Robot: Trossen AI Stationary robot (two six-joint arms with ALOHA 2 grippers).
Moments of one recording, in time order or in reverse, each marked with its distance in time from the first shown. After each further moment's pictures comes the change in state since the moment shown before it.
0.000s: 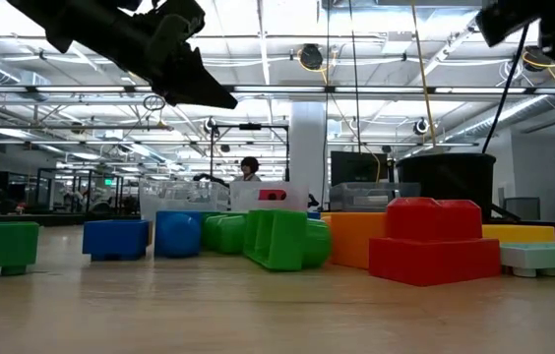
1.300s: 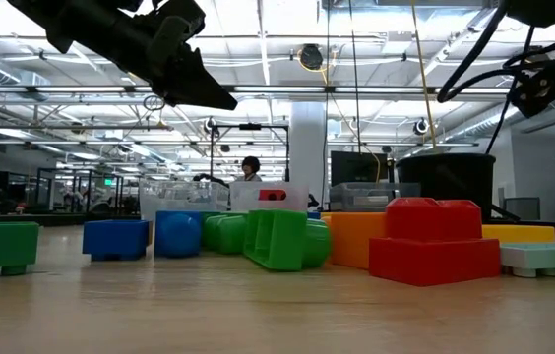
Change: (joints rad) left arm 0.010 0.000 0.000 -0.003 -0.002 -0.004; right arm -0.007 -0.016 -0.375 0.281 -0.262 0.249
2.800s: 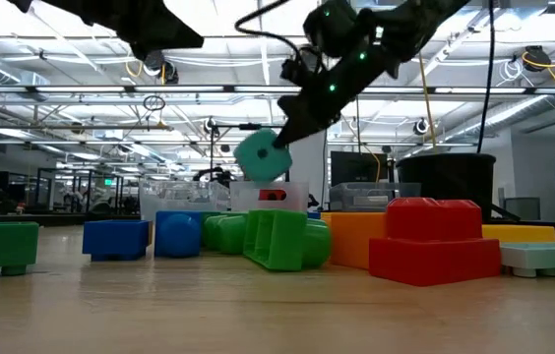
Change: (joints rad) left arm -0.013 -0.349 0.002 -0.158 -0.047 0.034; right arm -0.747 0.220 0.268 1.340 0.485 -1.478
